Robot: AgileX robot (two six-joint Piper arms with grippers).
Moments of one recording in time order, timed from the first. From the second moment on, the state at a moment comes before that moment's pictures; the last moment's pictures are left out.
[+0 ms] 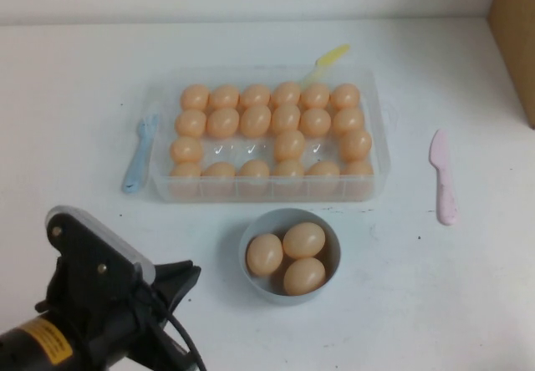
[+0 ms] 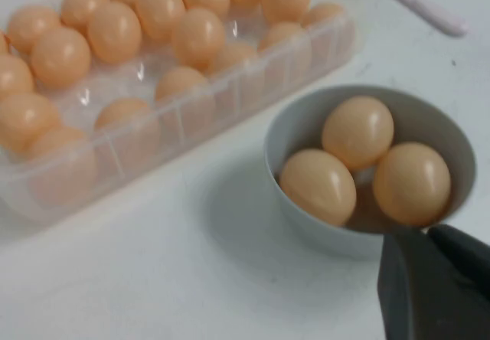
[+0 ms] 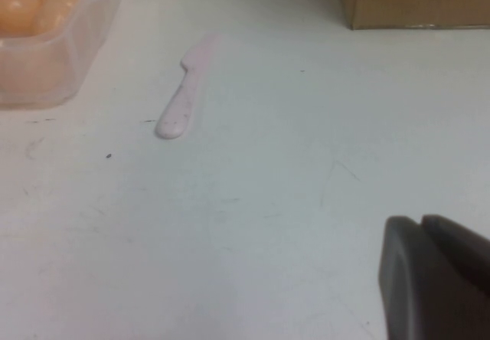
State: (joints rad) right arm 0.02 0.00 0.03 0.06 0.36 0.01; left arm -0.74 0.96 -0.34 -0.32 -0.11 0.32
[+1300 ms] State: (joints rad) right arm 0.02 0.00 0.03 0.06 0.36 0.01; left arm 0.01 0.00 0.02 -0.29 0.22 0.48
